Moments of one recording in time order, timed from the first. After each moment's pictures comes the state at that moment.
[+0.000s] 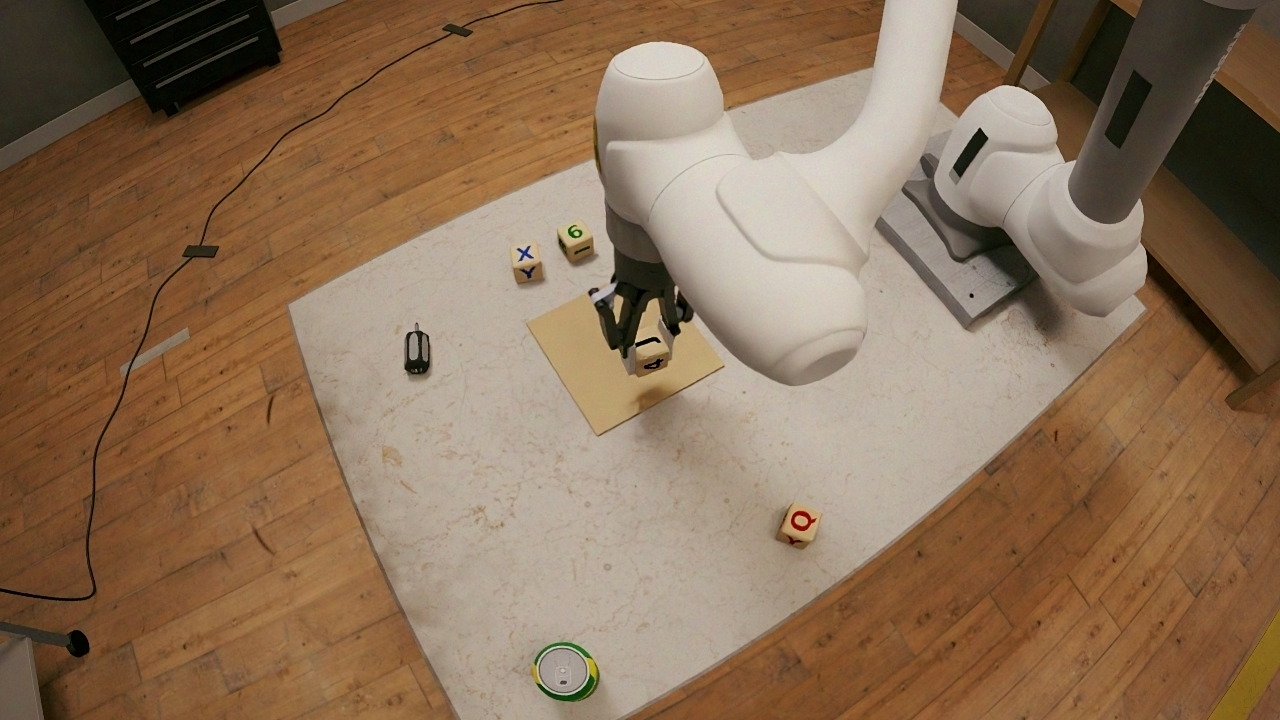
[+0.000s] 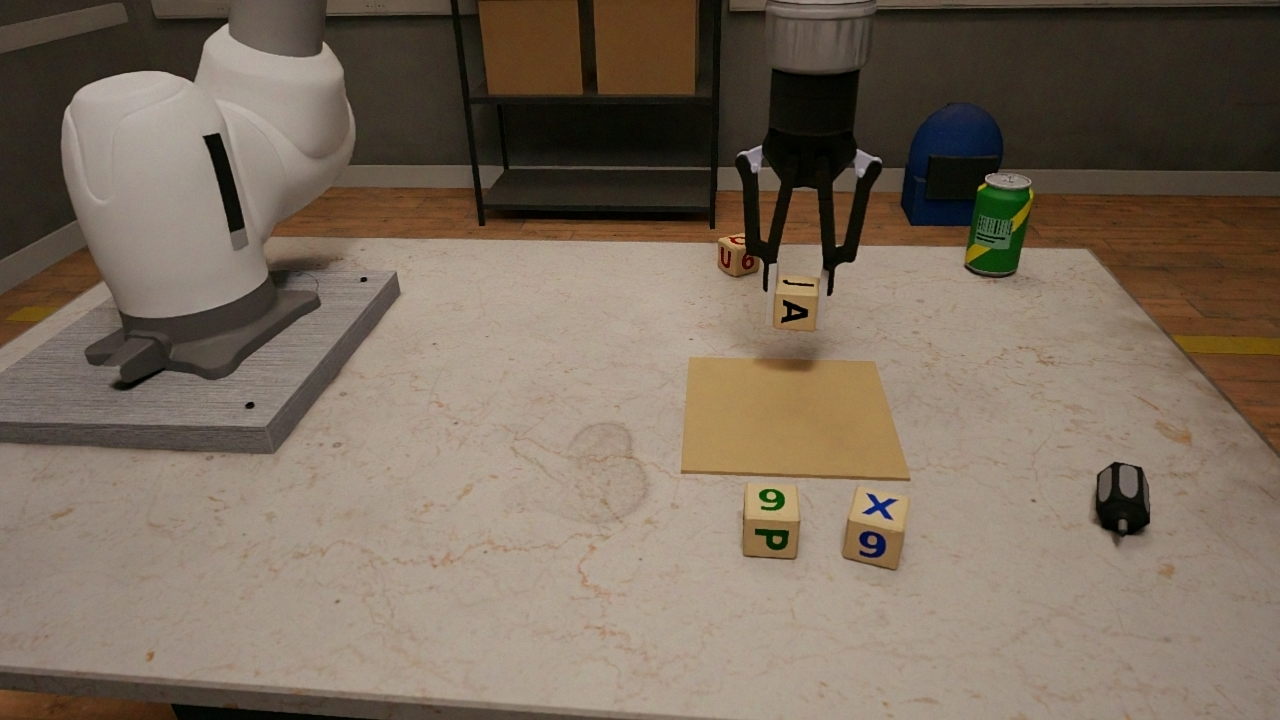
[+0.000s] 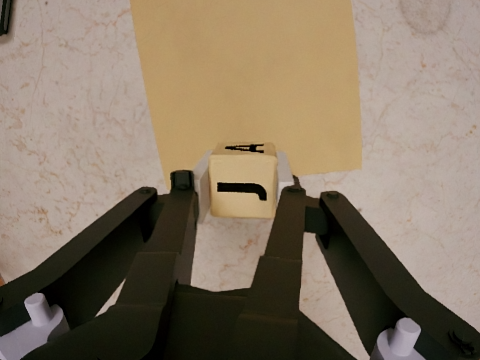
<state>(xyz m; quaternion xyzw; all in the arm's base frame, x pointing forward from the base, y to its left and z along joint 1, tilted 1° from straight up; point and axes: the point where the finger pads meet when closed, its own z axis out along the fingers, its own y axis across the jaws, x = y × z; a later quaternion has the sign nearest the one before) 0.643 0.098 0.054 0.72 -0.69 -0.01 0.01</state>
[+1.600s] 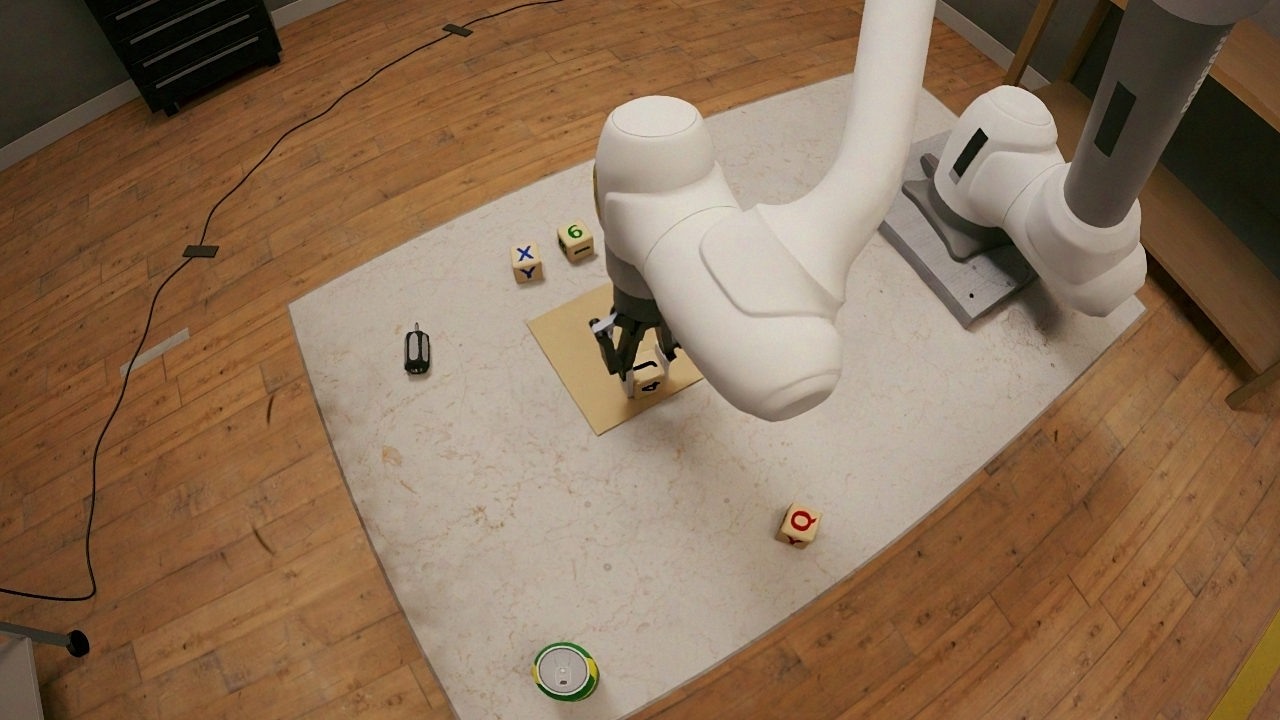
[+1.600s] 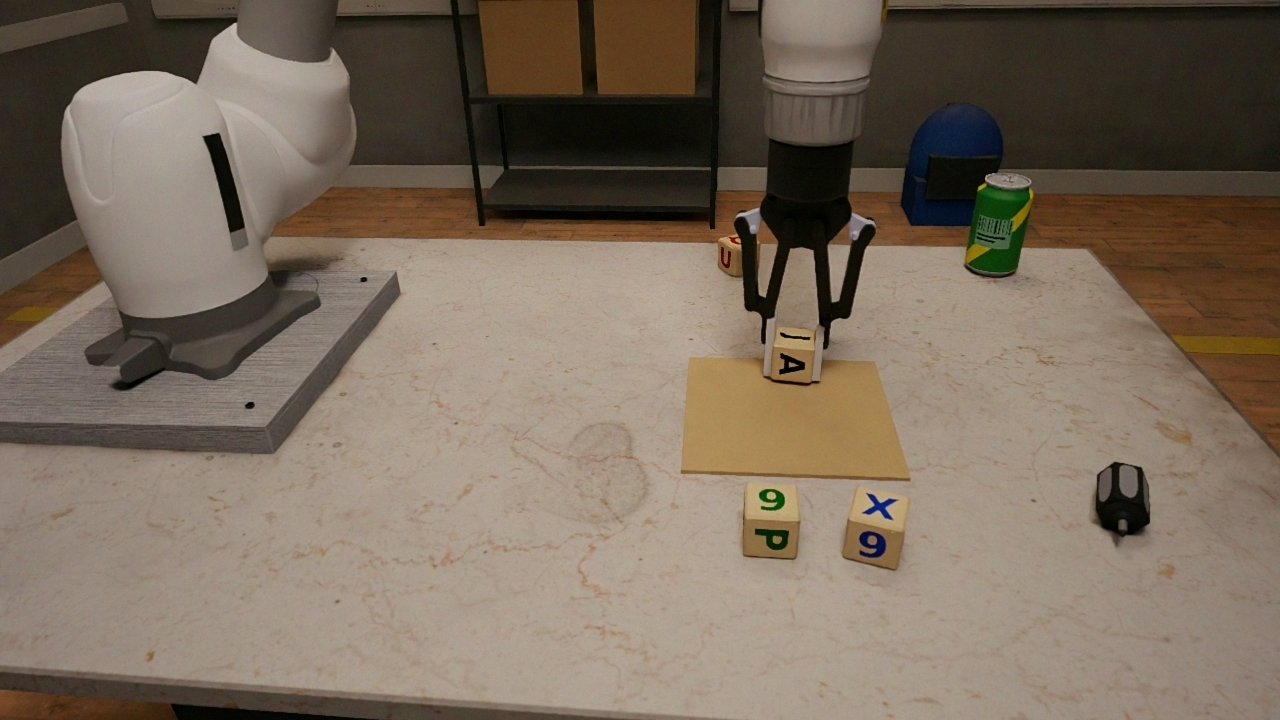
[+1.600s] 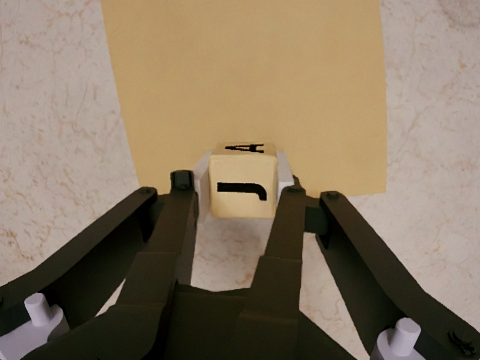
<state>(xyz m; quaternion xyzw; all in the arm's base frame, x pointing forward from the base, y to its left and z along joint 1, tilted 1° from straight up) 0.643 0.097 -0.005 0.72 -0.69 -0.01 0.01</state>
